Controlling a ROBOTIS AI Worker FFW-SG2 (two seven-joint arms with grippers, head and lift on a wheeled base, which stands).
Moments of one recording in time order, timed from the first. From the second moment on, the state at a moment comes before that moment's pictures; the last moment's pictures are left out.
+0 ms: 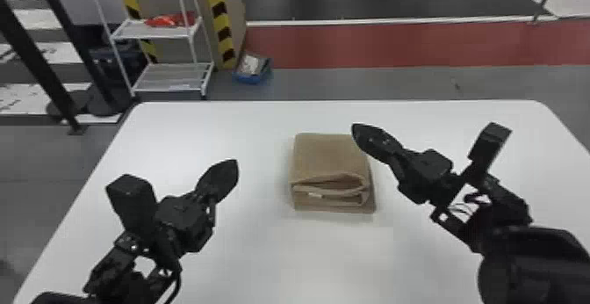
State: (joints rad) left arm 0.38 0.23 0.01 -2.04 0.24 0.21 -0.24; right arm -0.04 -0.05 0.02 -1.57 -0.26 0.13 0.78
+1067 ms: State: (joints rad) left arm 0.42 0.23 0.02 -2.00 0.26 0.12 -0.27; right arm -0.15 -0.02 0.24 -1.46 -0.02 0.33 0.47
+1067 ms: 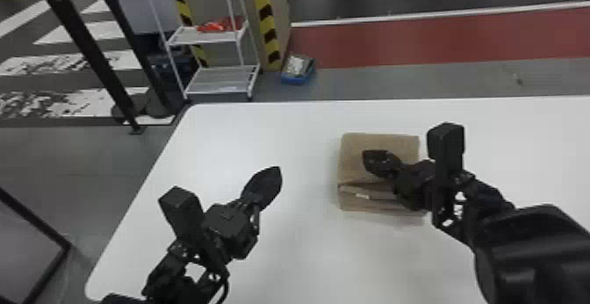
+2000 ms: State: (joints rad) left arm 0.43 0.23 0.01 -2.02 0.27 0.12 -0.27; right arm 0.00 -0.05 0.17 -1.64 -0.04 0.51 0.58
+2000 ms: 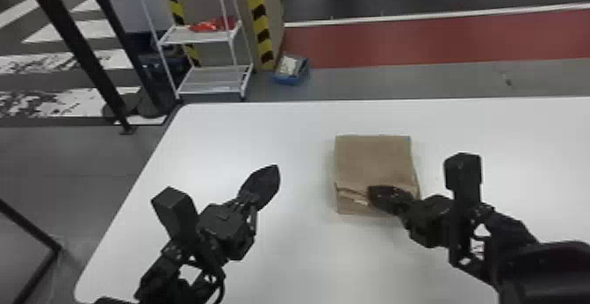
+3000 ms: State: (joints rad) left arm 0.46 0.22 0.00 -2.04 0.26 -0.06 -0.21; right arm 0.19 -0.05 0.07 -1.92 -0.06 0.30 0.50
